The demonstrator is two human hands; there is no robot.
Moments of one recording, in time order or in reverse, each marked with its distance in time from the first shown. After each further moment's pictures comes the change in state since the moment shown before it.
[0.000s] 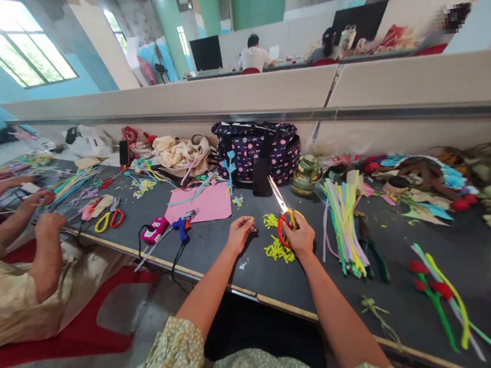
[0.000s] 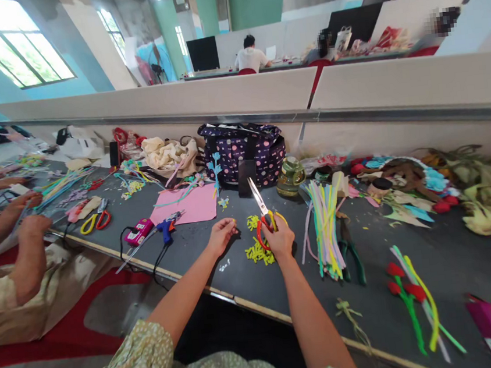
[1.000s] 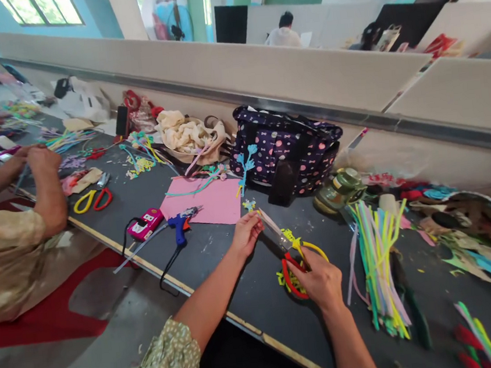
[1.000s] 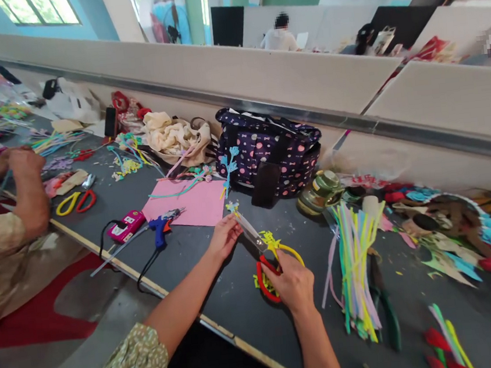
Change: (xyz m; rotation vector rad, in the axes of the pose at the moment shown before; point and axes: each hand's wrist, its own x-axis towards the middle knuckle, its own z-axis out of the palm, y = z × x) left_hand 0.044 0.012 -0.001 -0.292 0.122 -0.041; right_hand -0.019 -0.015 -0.016 -0.443 -0.189 -0.475
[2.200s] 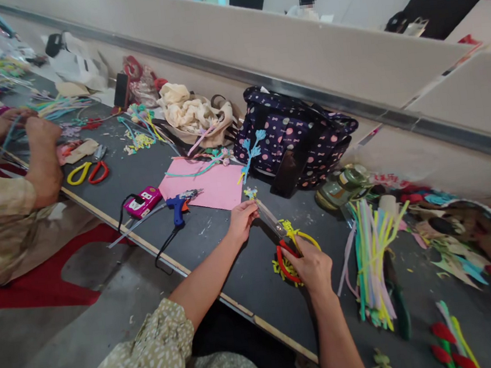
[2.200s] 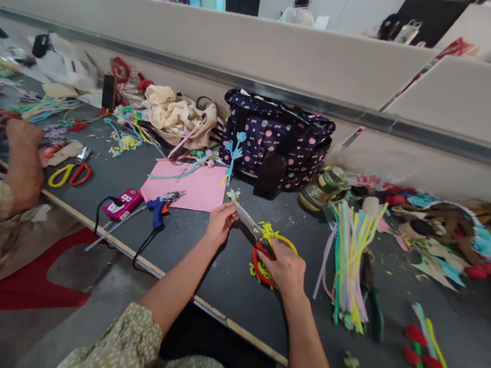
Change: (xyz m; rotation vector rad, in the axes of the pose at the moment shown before) left_hand 0.002 0.001 -0.003 0.002 0.142 0.057; right_hand 0.008 0.000 0.001 -0.004 -0.112 -0.023
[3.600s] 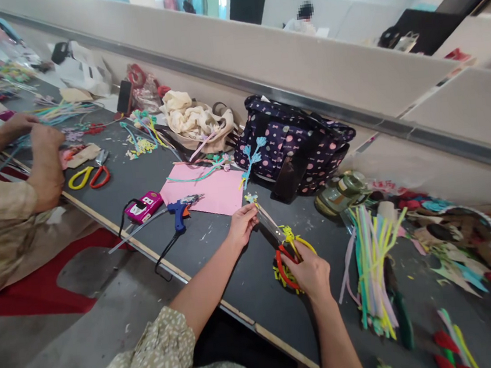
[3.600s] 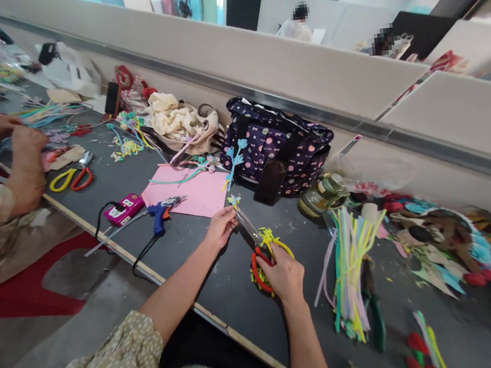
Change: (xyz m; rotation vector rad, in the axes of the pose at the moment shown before) left_hand 0.003 0.003 -0.003 -0.059 -0.016 -0.062; right_hand 0.002 -0.004 0.006 0.016 -0.088 0.164
